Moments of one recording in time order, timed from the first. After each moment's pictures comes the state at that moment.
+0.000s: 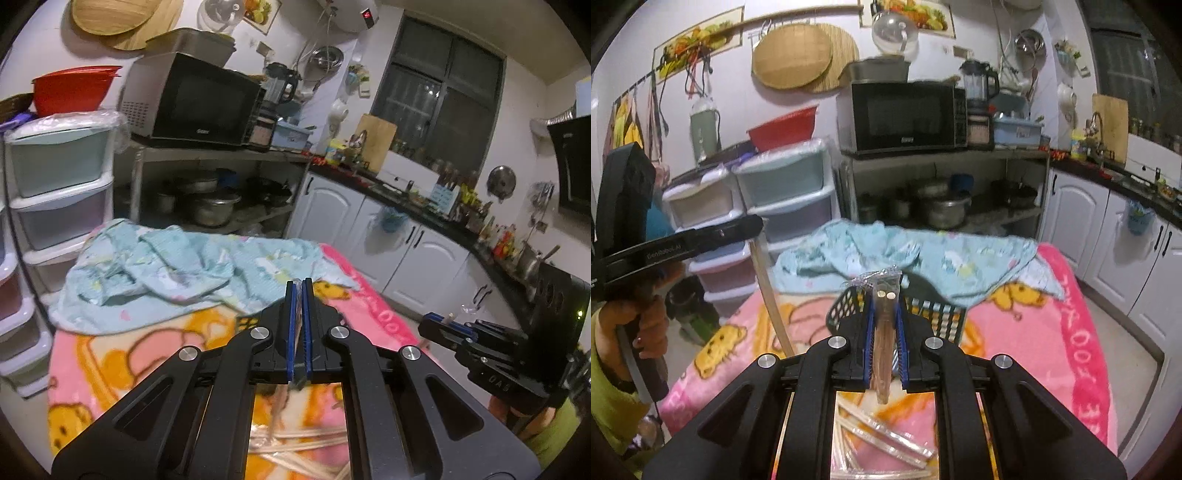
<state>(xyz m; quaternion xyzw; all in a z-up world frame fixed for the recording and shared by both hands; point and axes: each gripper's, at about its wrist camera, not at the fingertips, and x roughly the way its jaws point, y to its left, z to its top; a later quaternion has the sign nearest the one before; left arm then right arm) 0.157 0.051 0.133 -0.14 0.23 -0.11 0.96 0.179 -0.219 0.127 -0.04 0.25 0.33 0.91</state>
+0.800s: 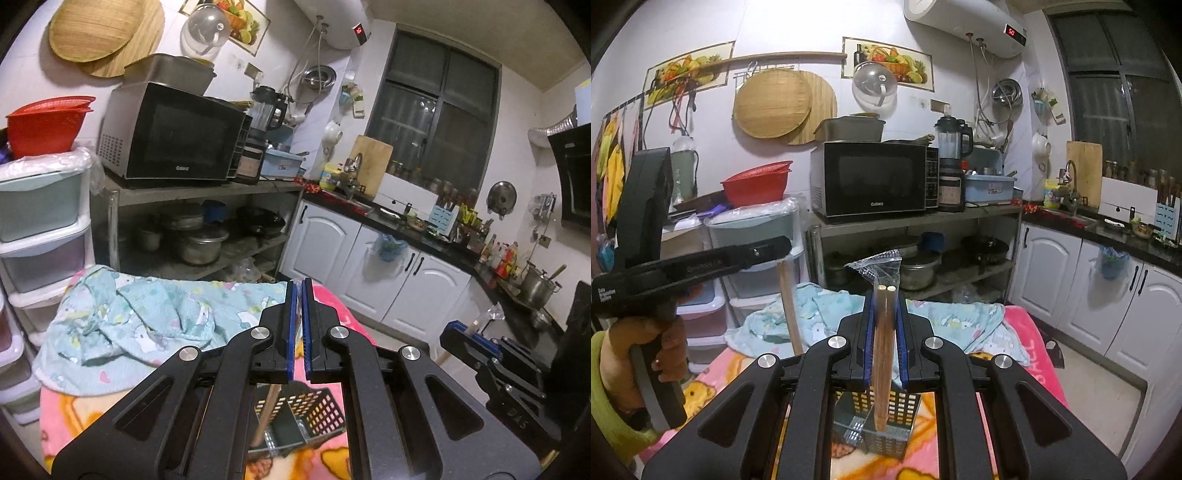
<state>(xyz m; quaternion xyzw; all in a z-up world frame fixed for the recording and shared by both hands) 0.232 0.024 0.178 -0.13 0.19 -0.11 0.97 0.217 -0.223 0.176 -0.03 0.15 0.28 0.95</state>
